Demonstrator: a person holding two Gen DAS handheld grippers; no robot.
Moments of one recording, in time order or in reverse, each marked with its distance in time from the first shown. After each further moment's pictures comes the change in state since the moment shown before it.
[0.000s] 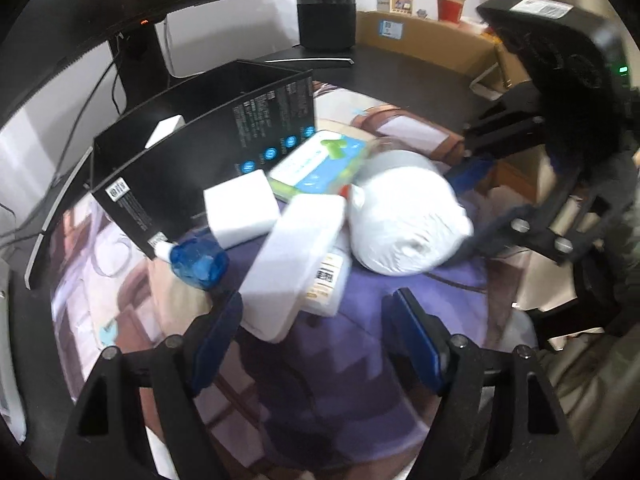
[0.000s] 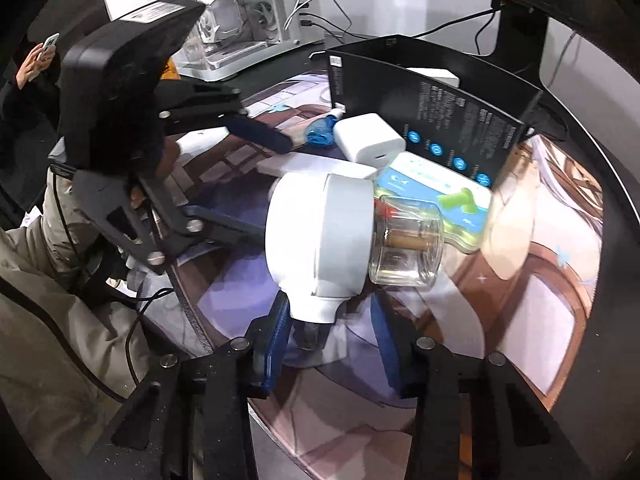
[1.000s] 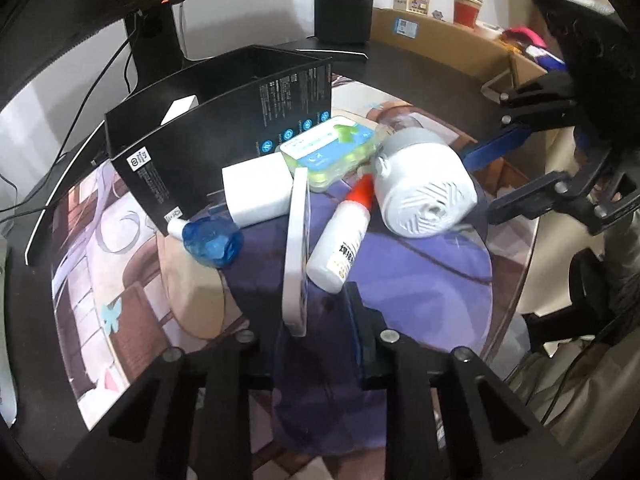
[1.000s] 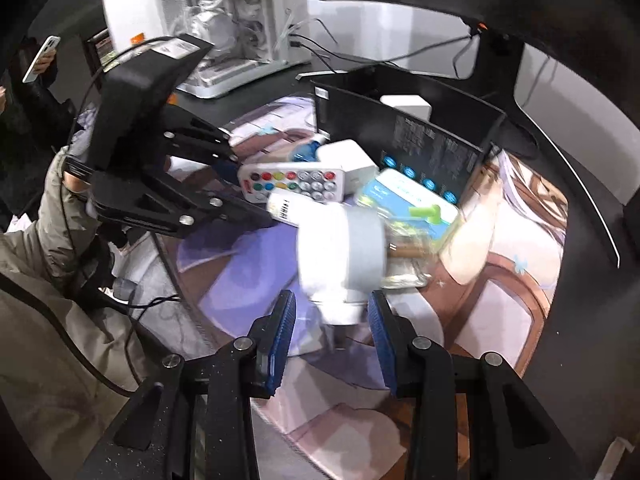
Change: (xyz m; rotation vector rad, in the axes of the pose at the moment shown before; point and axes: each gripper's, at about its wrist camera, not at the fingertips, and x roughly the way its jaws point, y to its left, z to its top) left arm 0.000 0.009 -0.007 -0.037 0.029 0.024; right arm -0.030 0.004 -0.001 -0.019 -0.057 -0.063
